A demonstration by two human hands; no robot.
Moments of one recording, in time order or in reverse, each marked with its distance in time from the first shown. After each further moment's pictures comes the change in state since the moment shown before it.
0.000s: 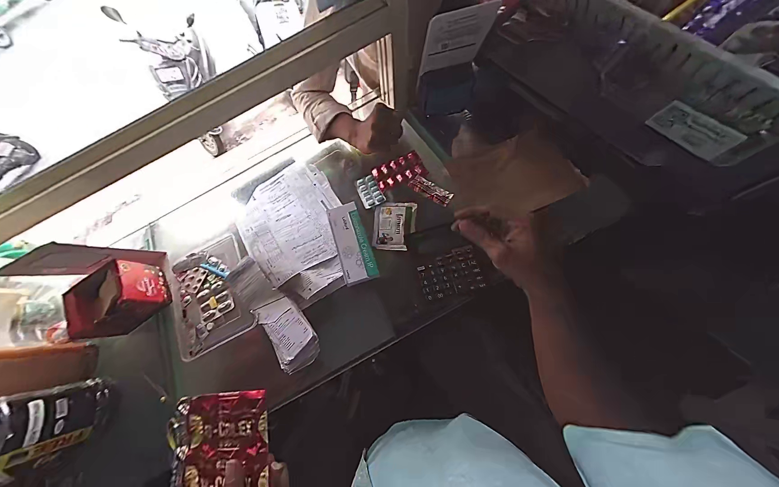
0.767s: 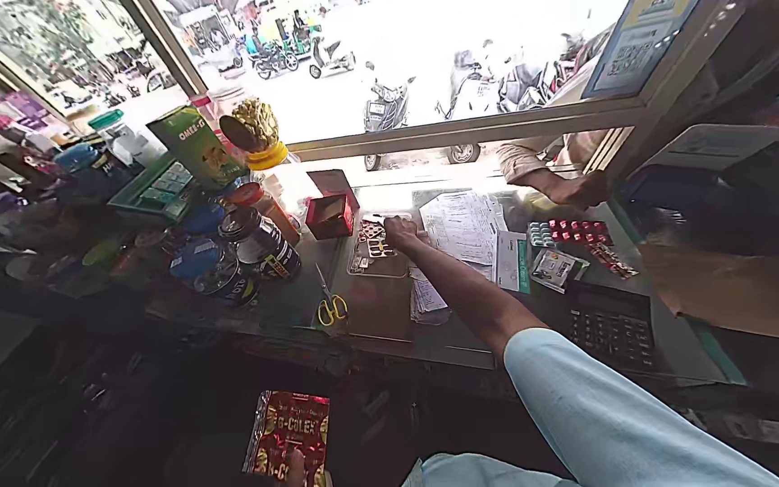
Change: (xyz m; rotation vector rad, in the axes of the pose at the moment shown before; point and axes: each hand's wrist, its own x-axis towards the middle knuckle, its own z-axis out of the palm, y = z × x) left_hand -0.137 -0.015 -0.122 -0.231 0.483 0.272; right_hand 0.062 -0.154 0.442 -0.776 -0.751 -0.152
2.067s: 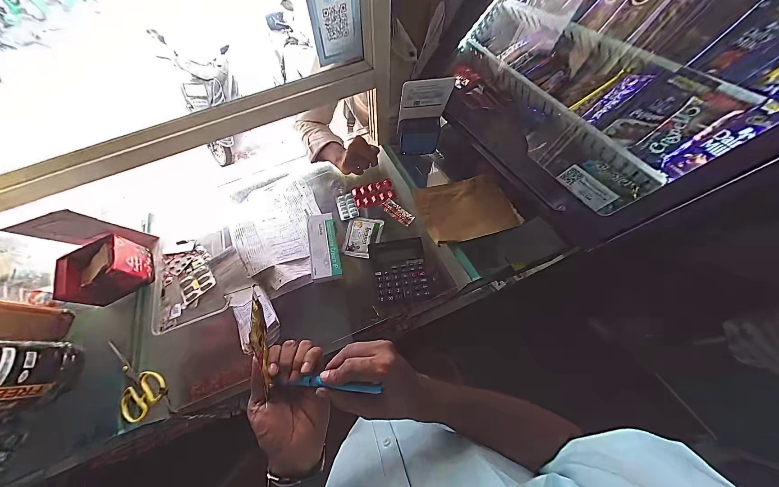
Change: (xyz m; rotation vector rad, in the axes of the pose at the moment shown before) left_hand -0.019 -0.124 0.257 -0.896 -0.778 -0.693; right_hand -0.367 0.193 -0.017 0.974 0.626 -0.771
